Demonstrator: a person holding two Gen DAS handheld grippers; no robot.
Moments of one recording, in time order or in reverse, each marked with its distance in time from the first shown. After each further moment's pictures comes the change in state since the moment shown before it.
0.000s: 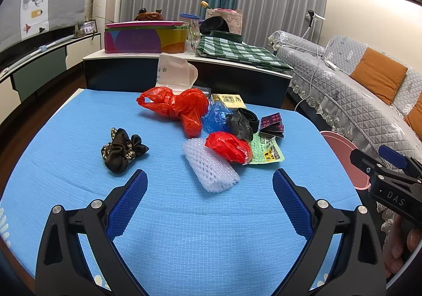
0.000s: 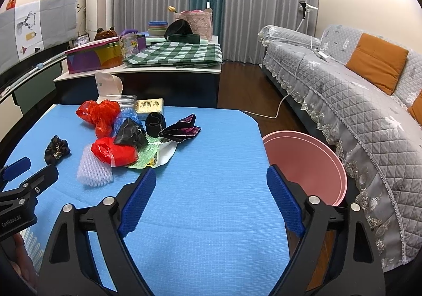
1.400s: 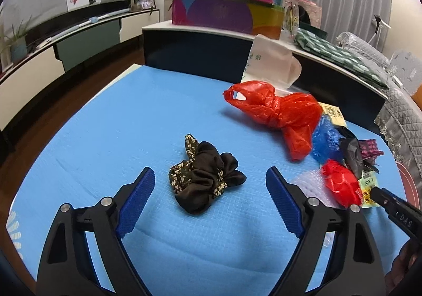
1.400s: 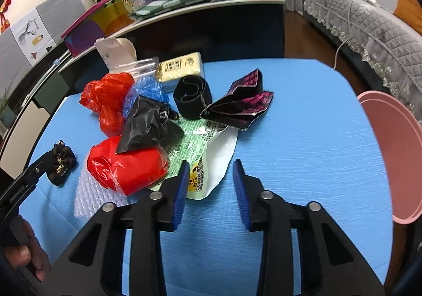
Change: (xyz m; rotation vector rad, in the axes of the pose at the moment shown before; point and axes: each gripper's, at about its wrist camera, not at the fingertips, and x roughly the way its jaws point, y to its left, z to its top) left arm 0.081 0.092 0.031 -0.170 0.092 0.294; right arm 0.145 0.046 0.010 0.110 0.281 0.279
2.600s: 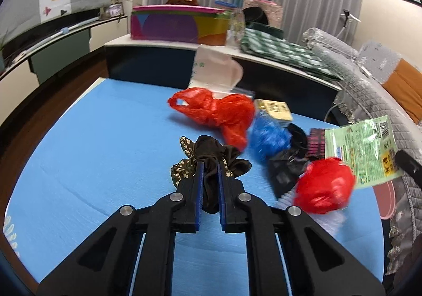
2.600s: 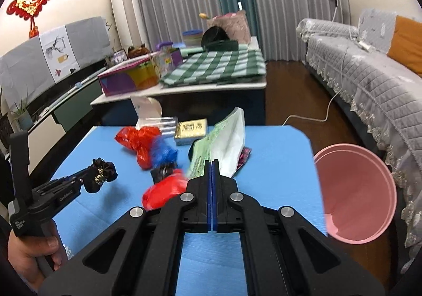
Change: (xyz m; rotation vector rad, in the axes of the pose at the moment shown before) left arm -0.046 -0.045 -0.003 0.084 -0.017 -0.160; right arm -0.131 -0.018 0.006 -0.086 -0.277 0.030
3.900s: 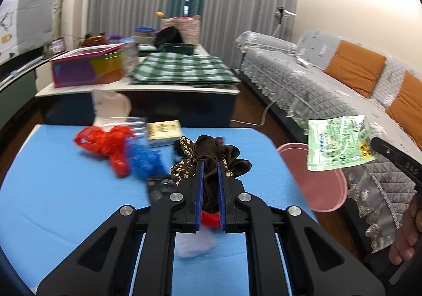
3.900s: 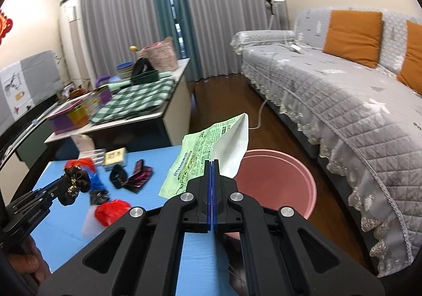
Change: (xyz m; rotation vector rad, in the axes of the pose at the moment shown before) left arm -0.044 -0.140 -0.006 0.193 -0.096 -0.259; right arm -0.082 -0.127 -0.004 0.162 -0.110 -0.271
